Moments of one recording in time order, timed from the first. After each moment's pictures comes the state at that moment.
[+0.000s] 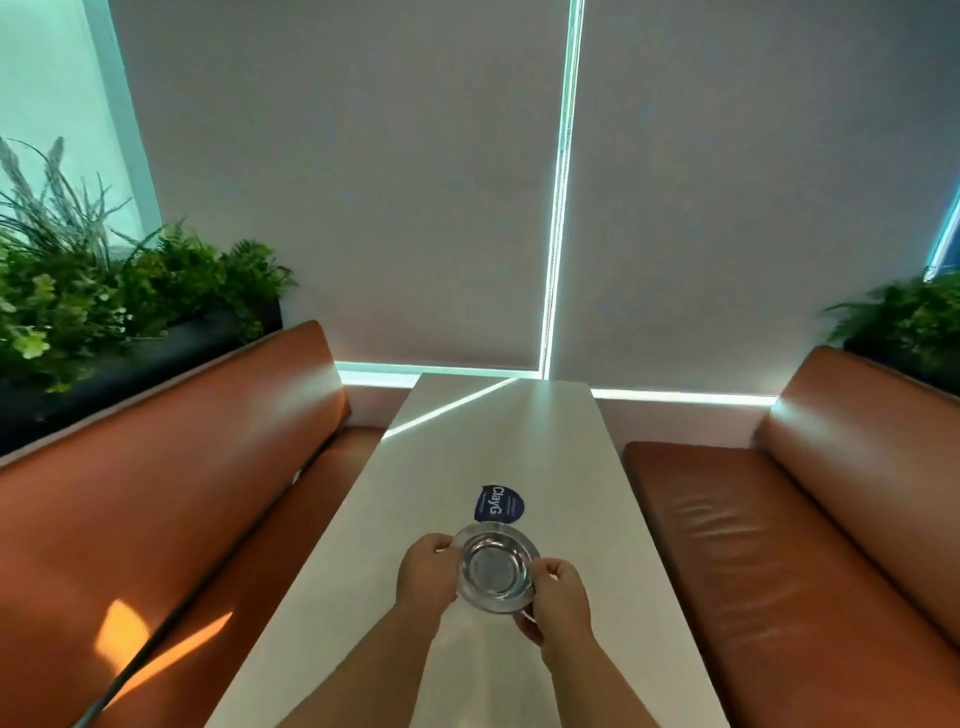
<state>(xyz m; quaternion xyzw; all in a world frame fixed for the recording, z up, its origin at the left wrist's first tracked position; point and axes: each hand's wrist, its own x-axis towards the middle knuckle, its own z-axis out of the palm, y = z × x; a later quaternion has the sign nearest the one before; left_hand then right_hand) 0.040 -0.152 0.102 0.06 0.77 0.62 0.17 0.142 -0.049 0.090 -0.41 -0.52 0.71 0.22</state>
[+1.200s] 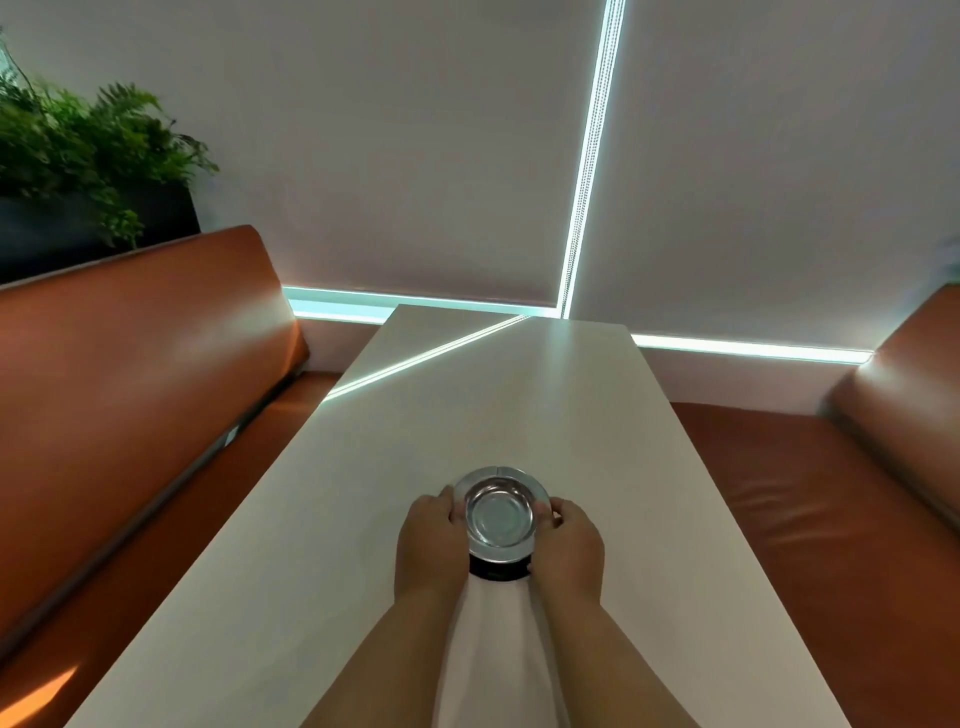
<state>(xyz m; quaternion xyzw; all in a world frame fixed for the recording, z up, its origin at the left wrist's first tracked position) -0.173 0.027 -0.039 0.16 0.87 0.47 0.00 -0.095 0.130 -0.035 -0.40 -0.73 0.46 0.31</state>
